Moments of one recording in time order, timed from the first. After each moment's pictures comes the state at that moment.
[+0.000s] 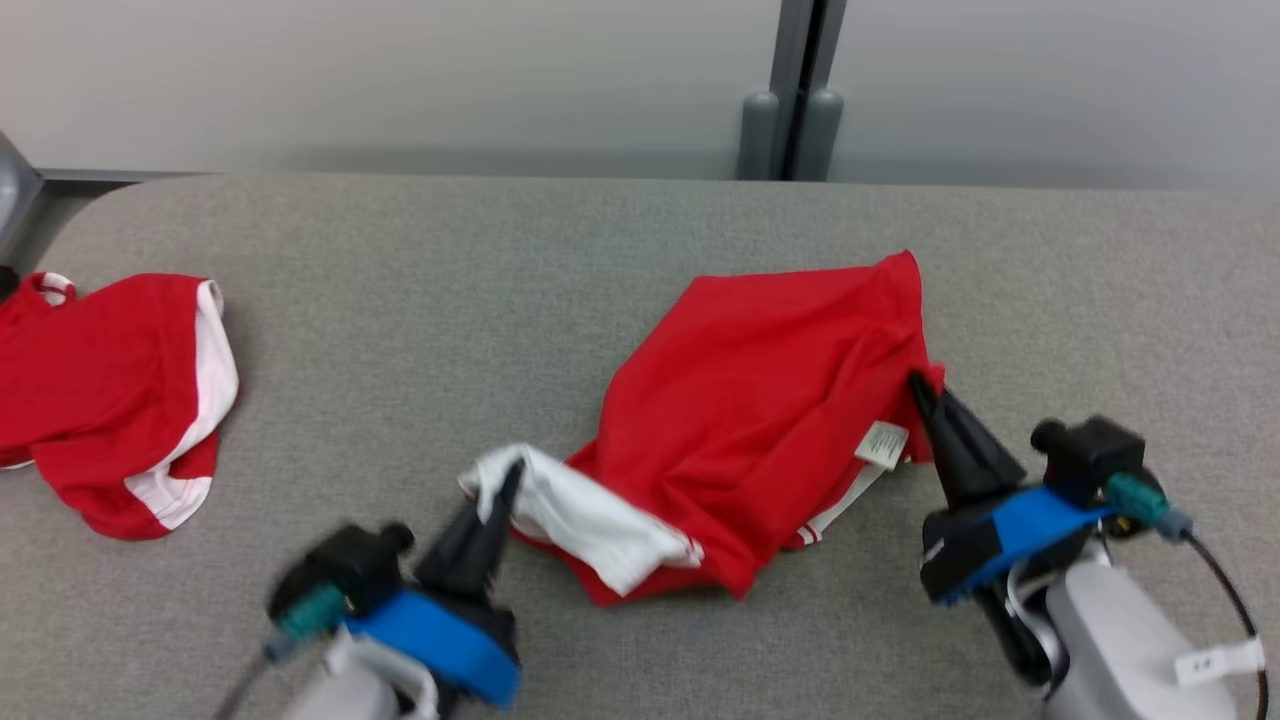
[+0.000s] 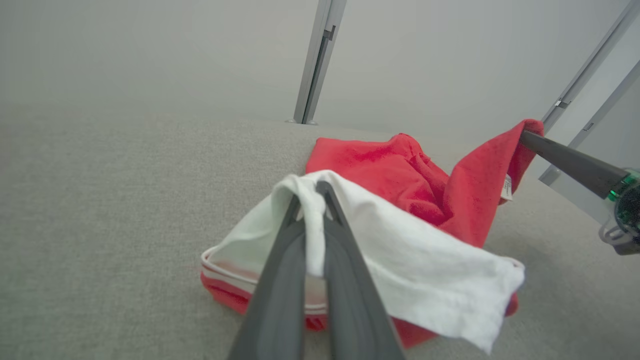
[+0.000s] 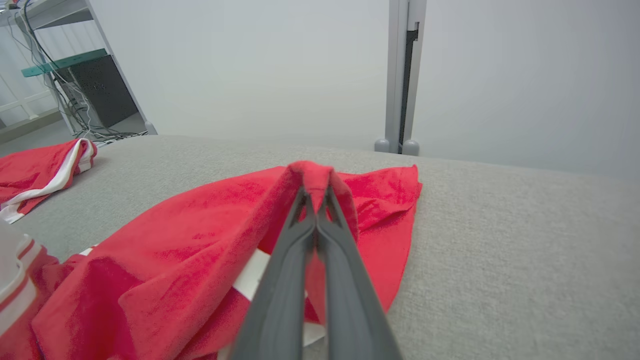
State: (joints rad) left arm -0.17 0.23 -0.54 0.33 -0.55 -0.13 -0.26; right arm -0.34 -0.19 0.27 0.49 0.34 0.13 -0.26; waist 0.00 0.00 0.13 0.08
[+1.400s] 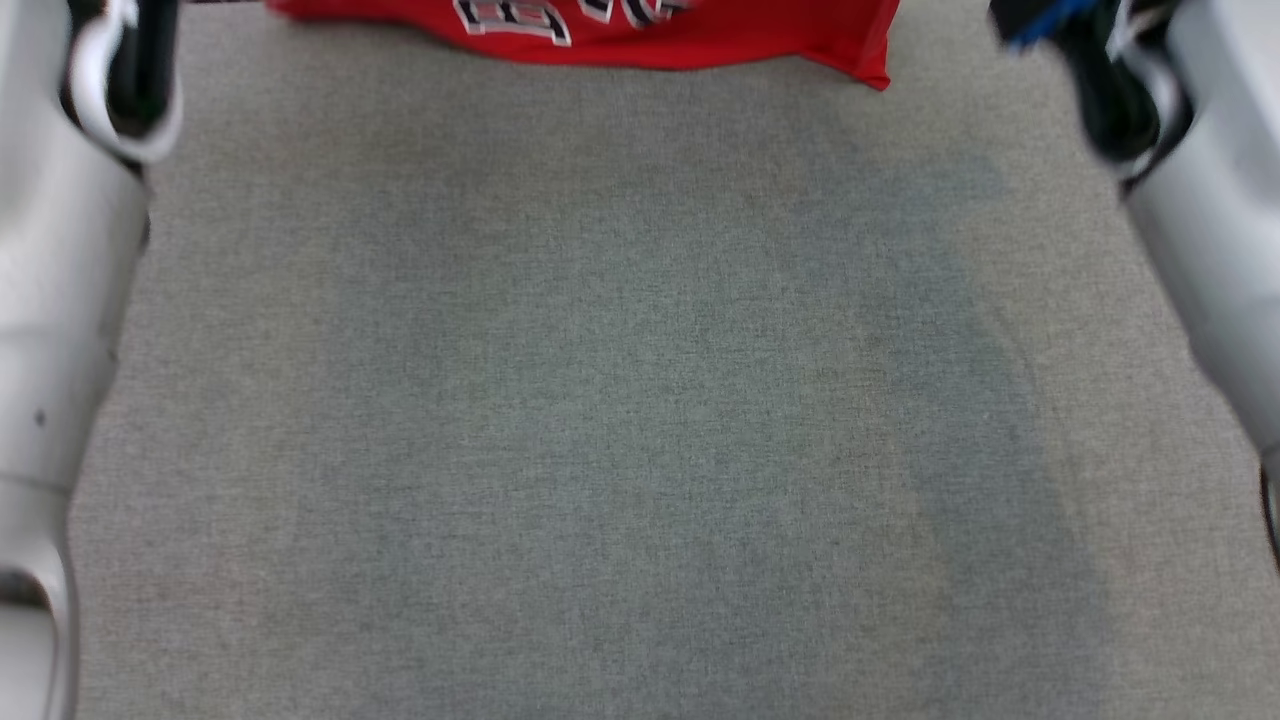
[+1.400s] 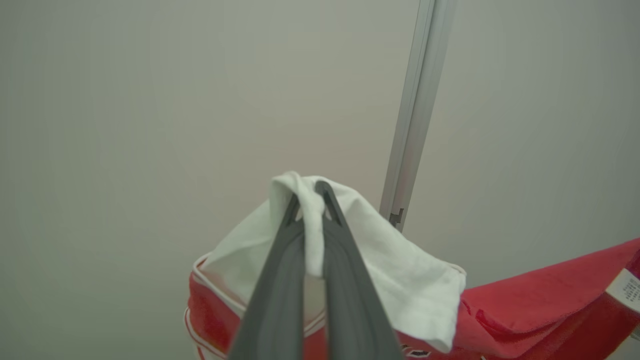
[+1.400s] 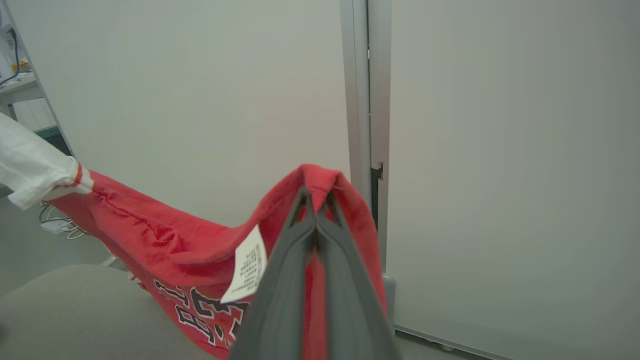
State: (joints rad) left arm -1.35 0.36 -0.62 0.85 -0.83 -0.13 -0.26; right arm -1.39 -0.29 0.66 0.93 0.81 0.13 -0.26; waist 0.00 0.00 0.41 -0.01
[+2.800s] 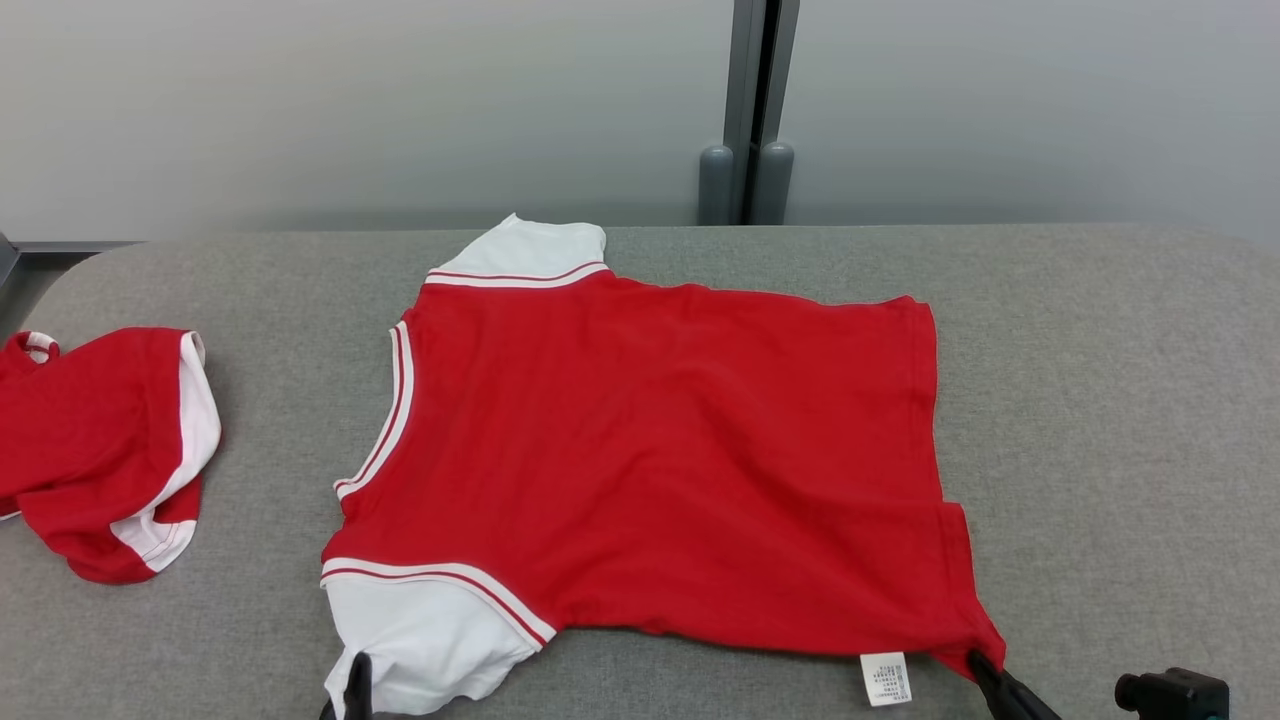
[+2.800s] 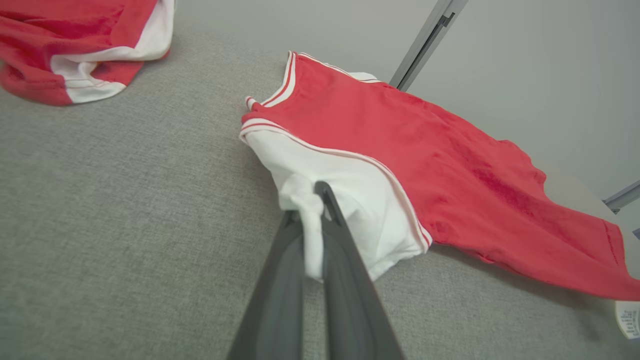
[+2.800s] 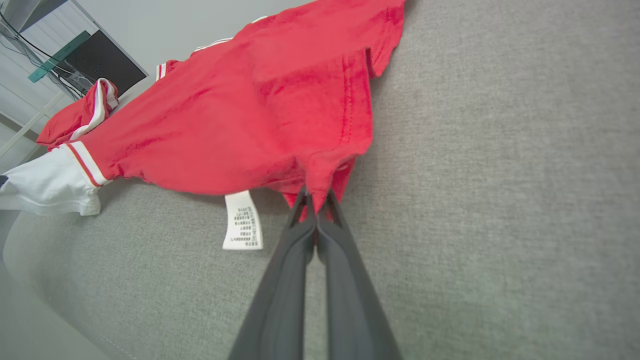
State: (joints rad) left arm 0.25 0.23 -0.23 0.09 -0.61 0.00 -0.19; right arm 0.06 -0.45 0.46 0.28 0.81 0.13 -0.22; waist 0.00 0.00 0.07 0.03
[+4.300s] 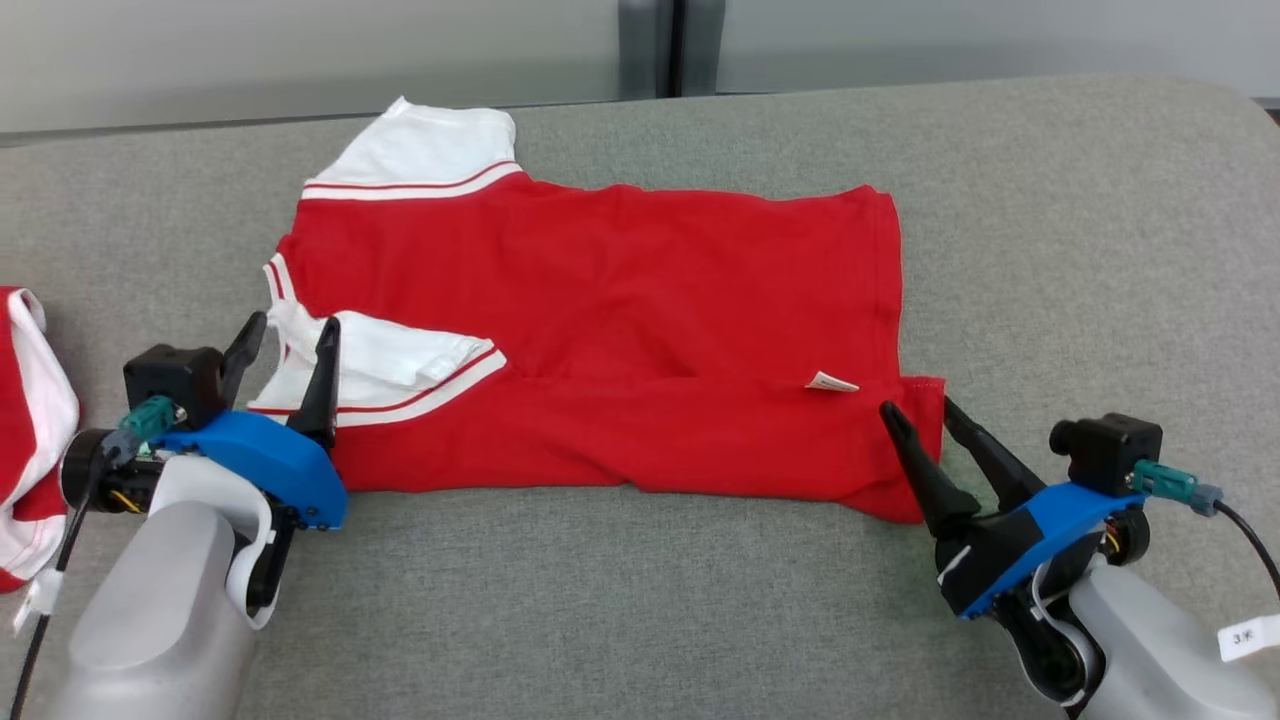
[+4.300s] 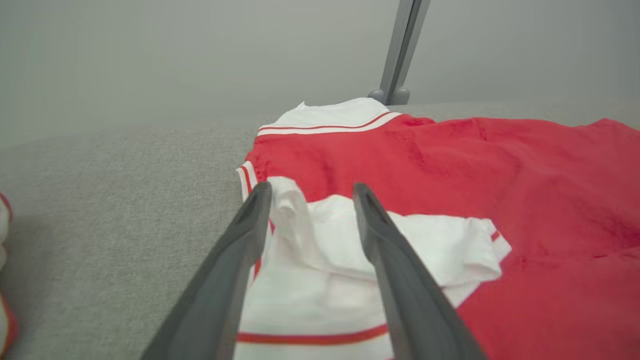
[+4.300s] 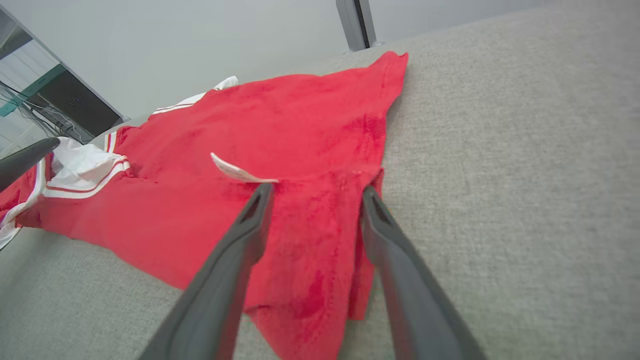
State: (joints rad) left arm -0.58 0.34 -0.38 0.75 -0.50 -0.12 -0.18; right arm -0.46 -0.36 0.58 0.53 0.86 0.13 -0.24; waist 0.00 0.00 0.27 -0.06
